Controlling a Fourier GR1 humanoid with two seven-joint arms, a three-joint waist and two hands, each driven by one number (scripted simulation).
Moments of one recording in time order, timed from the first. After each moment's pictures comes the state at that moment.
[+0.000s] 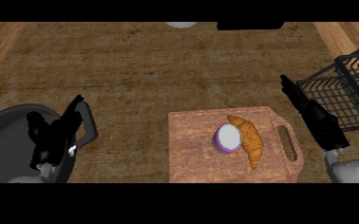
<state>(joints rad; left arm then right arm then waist) -0.01 0.39 -0.14 -1.37 0.32 0.13 0.15 -0.12 -0.51 0.22 -1.44 -0.11 0.01 0.00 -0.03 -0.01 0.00</state>
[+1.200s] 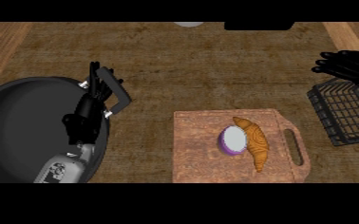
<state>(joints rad) -0.18 0.24 -0.26 -1.51 0.07 0.36 0.01 -0.39 -0.73 -0.04 -1.28 -0.75 1.00 -0.03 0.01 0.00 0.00</state>
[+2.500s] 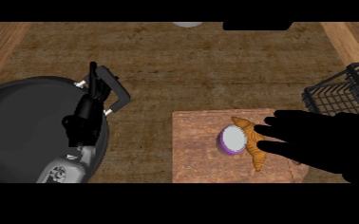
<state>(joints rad) -0.16 0.20 -0.24 -1.57 0.00 0.35 0.06 -0.34 -0.77 0.13 -2.17 0.09 0.99 0.11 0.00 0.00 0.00</state>
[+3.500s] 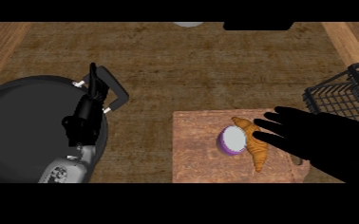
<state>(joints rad) -0.15 0.15 -0.18 -1.55 -0.04 0.29 0.04 -0.27 -0.77 0.26 -2.12 0.58 0.96 -0.06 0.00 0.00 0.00</state>
